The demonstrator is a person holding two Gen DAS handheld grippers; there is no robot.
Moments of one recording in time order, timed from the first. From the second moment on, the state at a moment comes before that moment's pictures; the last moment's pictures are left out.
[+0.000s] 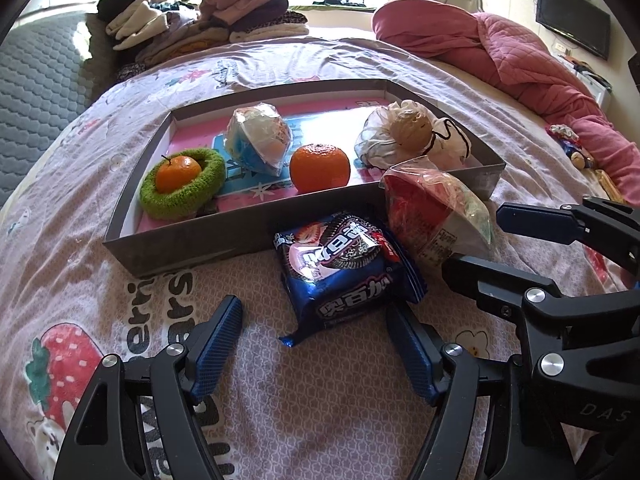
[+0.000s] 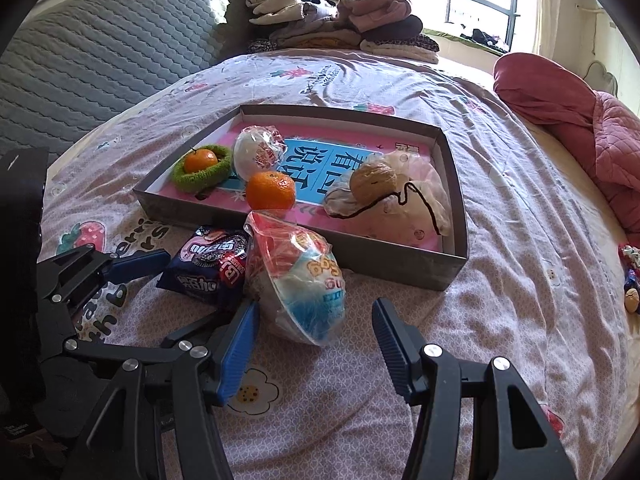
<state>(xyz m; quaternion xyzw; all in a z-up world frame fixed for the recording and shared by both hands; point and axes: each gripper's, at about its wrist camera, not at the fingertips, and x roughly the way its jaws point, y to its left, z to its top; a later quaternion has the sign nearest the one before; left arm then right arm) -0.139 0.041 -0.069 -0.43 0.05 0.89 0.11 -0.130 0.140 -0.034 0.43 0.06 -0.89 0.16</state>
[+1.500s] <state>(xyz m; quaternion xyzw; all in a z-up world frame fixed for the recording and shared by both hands) -0.167 0.030 -0.063 -0.40 0.00 0.89 0.20 -0.158 0.161 -0.039 0.46 -0.10 -0.86 0.21</state>
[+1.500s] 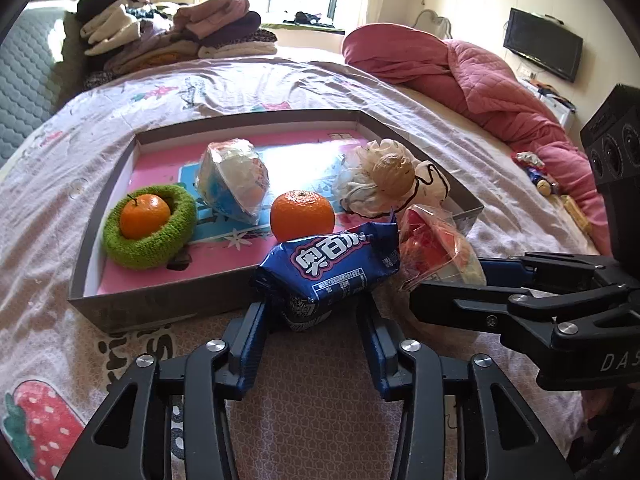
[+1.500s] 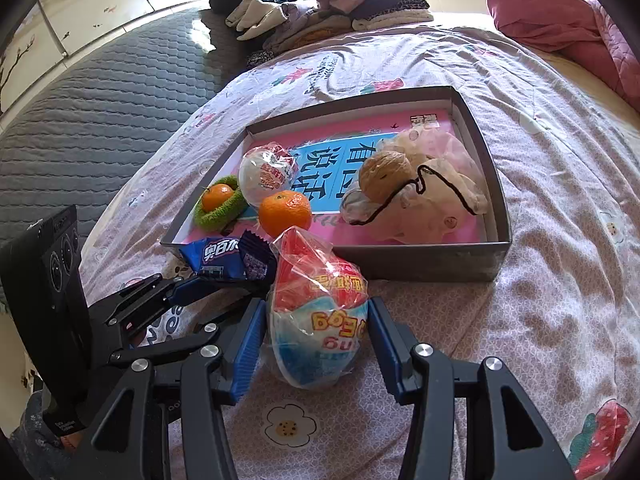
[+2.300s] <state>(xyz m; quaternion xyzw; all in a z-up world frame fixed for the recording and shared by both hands) -0.164 0.019 -0.056 -0.39 -0.04 0.89 0.24 -0.158 0.165 -0.022 0.44 -0.09 -0.87 0.21</state>
